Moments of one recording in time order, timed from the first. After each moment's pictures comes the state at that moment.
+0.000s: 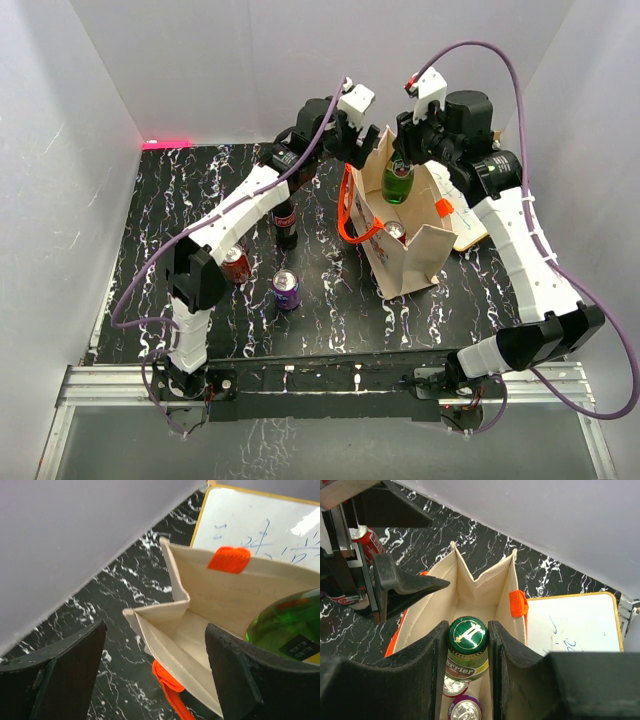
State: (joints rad) left arm -0.70 2.01 2.08 -0.31 0.00 0.14; right arm 0.29 1.43 1.75 -0.65 -0.13 -0.18
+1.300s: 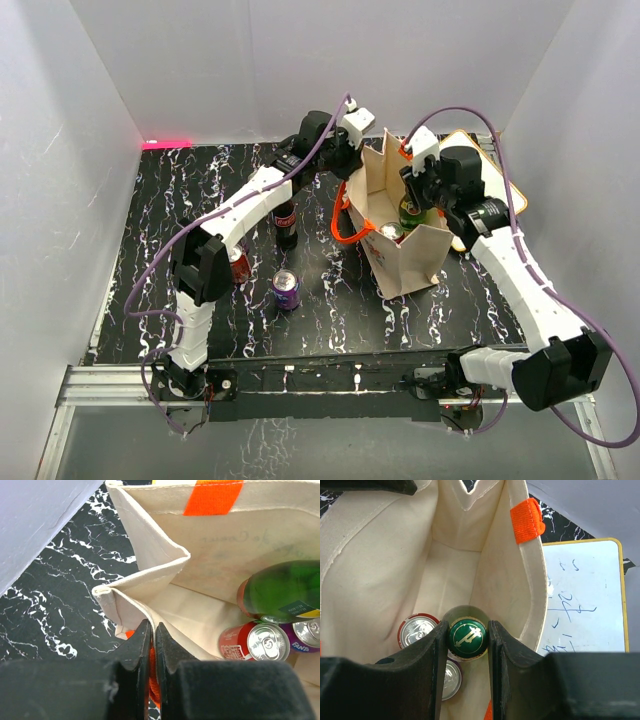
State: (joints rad) left arm -0.65 2.08 1.99 -0.34 0.26 0.13; right arm 0.28 1.23 1.24 -0.47 -0.05 -0.34
